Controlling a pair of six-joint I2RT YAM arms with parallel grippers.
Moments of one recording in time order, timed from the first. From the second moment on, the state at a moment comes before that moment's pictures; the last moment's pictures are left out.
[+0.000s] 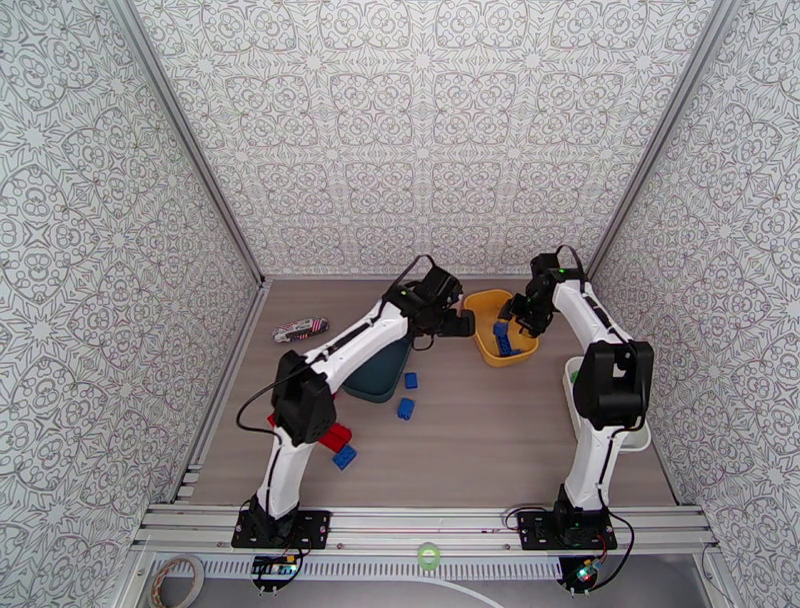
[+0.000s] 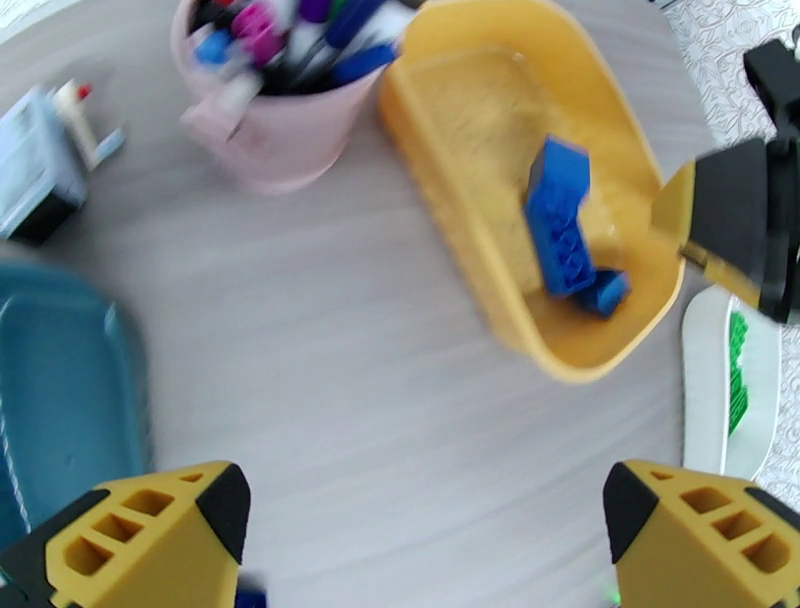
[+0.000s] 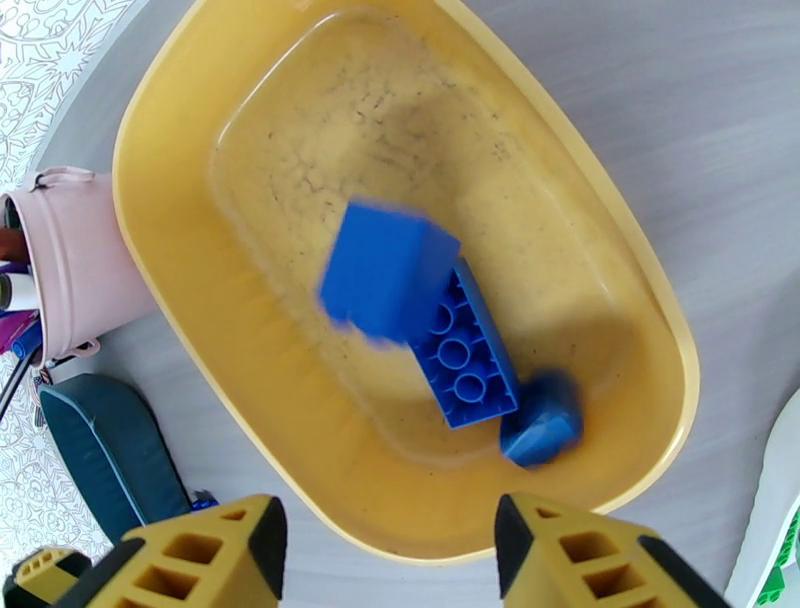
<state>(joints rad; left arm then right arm) -0.72 2.07 1.98 -0.85 0.03 -0.60 0.04 2.02 1.82 -1.07 -0.25 0.53</state>
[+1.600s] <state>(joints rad) -0.46 0.95 0.90 -0.91 -0.03 -0.78 0.89 1.96 1.43 -0.75 -0.13 1.07</state>
